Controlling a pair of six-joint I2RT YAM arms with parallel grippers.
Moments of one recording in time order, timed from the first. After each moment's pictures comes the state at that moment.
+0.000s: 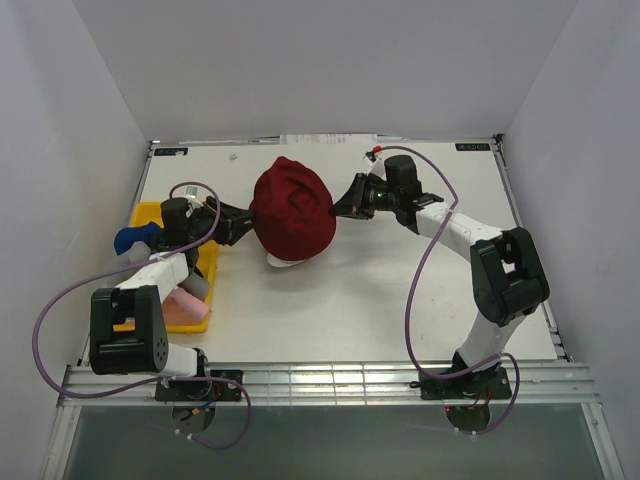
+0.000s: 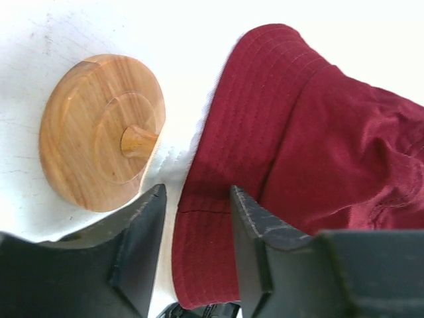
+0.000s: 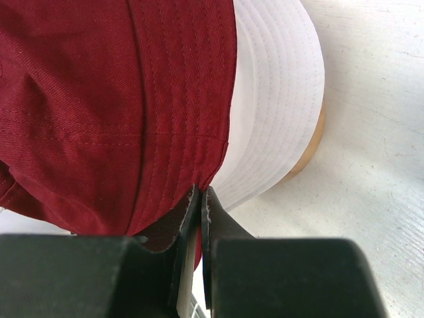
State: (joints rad) left arm 0.05 1.40 0.68 0.26 0.64 -1.13; right arm 0.45 1.74 1.18 0.07 -0.65 0.73
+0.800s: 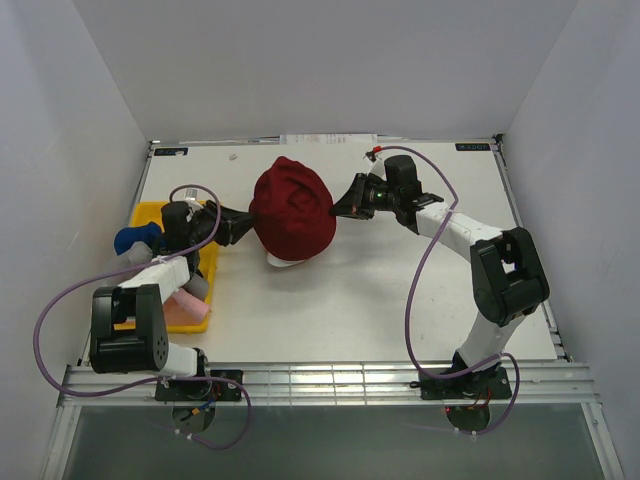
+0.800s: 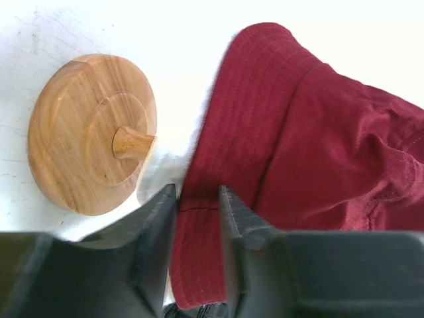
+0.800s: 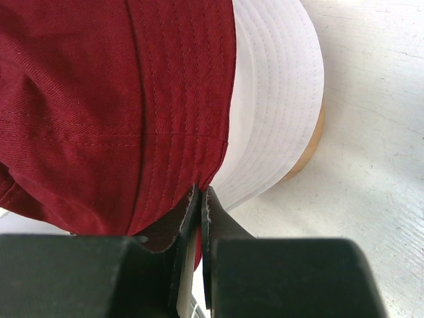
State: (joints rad) left arm 0.05 1.40 0.63 0.37 0.66 -1.19; right arm 0.45 1.74 1.18 0.07 -0.64 0.73
